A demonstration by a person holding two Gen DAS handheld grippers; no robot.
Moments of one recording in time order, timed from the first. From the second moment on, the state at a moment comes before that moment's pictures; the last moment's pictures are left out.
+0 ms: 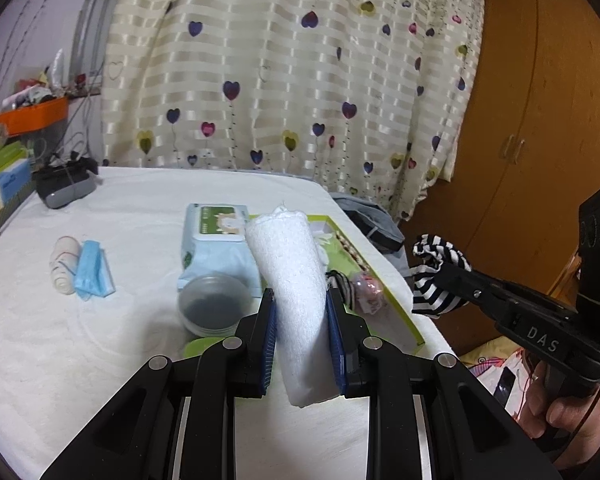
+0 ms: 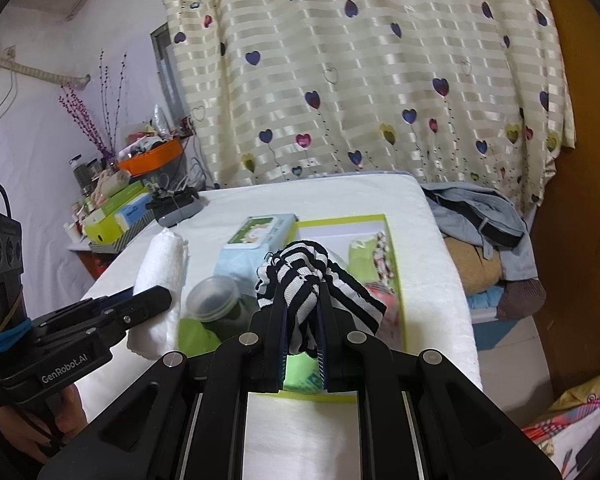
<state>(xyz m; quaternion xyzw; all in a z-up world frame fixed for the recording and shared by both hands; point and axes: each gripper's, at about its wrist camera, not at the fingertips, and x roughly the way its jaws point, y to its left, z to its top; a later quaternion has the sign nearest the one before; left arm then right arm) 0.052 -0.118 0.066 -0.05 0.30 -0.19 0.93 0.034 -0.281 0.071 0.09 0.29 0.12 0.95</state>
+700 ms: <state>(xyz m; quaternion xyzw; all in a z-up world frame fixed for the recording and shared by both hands) 0.076 -0.164 0.025 -0.03 0.36 -0.23 0.90 0.077 -0.306 -0.018 0.12 0.39 0.11 0.91</state>
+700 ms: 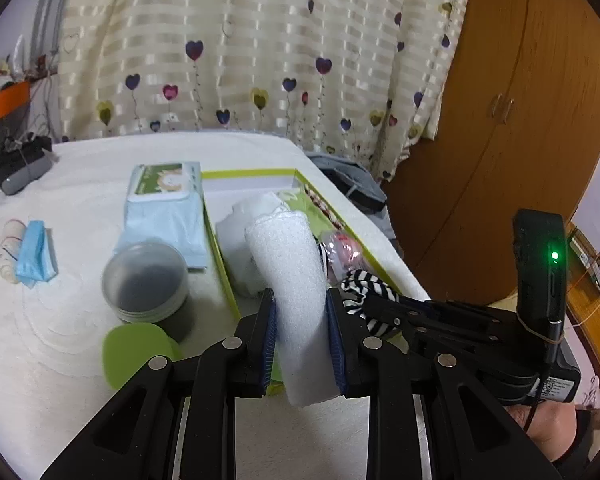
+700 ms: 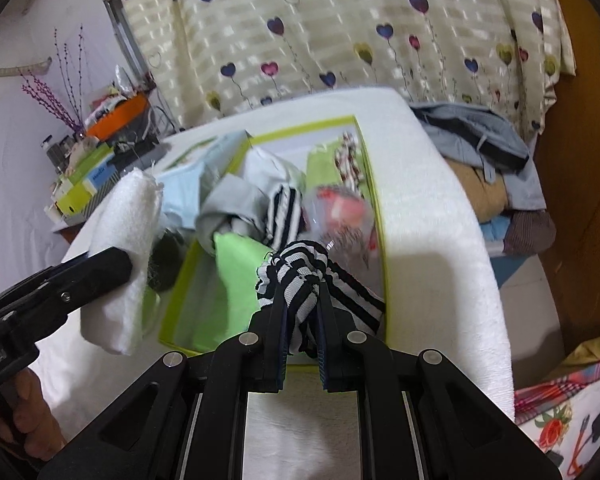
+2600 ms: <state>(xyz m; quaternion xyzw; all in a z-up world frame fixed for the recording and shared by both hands) 0.073 -0.125 0.023 -0.04 0.36 -0.20 0.91 0.088 -0.251 -0.016 0.01 0.37 0.14 0.92</state>
